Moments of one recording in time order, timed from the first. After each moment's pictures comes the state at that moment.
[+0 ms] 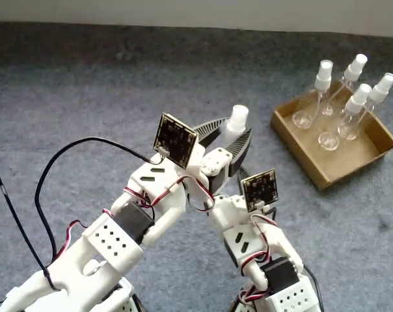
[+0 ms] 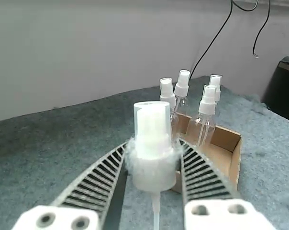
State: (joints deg) left arm 36.1 -49.0 57.1 5.4 14.1; right arm -30.3 -104.3 95.7 33.8 -3.6
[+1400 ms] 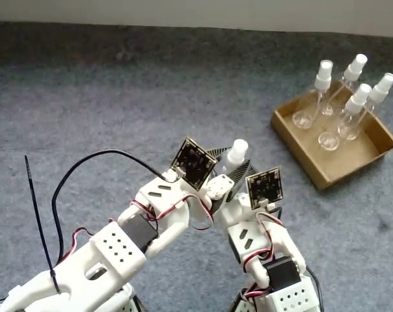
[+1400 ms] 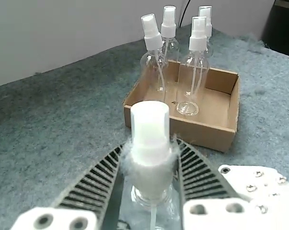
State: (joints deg) left arm 39.3 -49.0 67.6 5.0 8.7; right arm -25.4 -104.2 95.7 34.1 -1.4
